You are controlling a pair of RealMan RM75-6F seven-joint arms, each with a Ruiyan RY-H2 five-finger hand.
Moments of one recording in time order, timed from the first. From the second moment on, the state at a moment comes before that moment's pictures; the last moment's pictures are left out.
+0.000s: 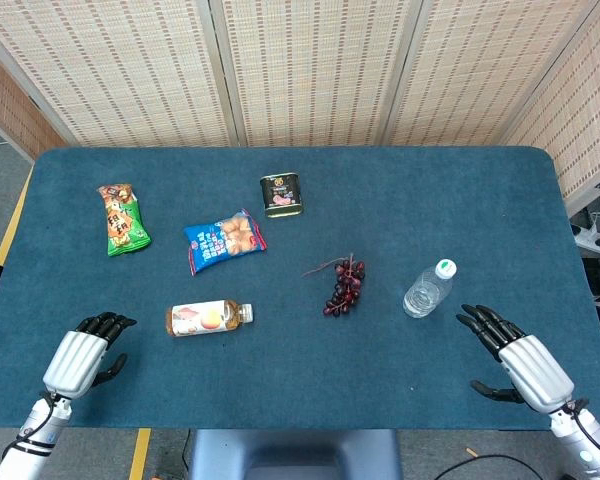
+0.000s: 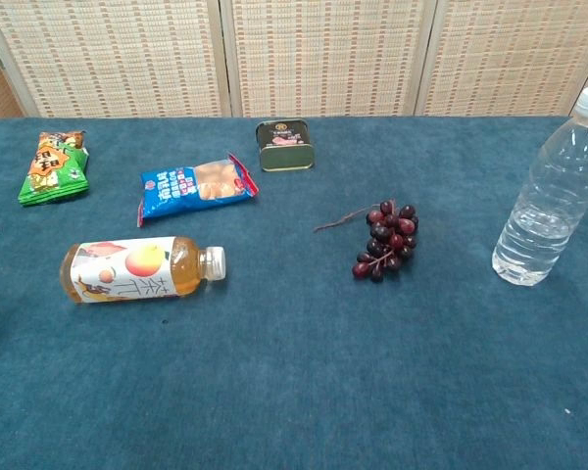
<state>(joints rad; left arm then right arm) -0.25 -1.38 0.05 -1.32 1.63 1.42 0.04 0.20 -1.06 -0.13 -1.50 -1.82 1.47 0.30</state>
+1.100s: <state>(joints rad) -0.26 -1.36 0.06 -1.33 1.66 1.42 -0.02 0.23 -1.26 0.07 -1.48 -1.50 1.28 0.48</state>
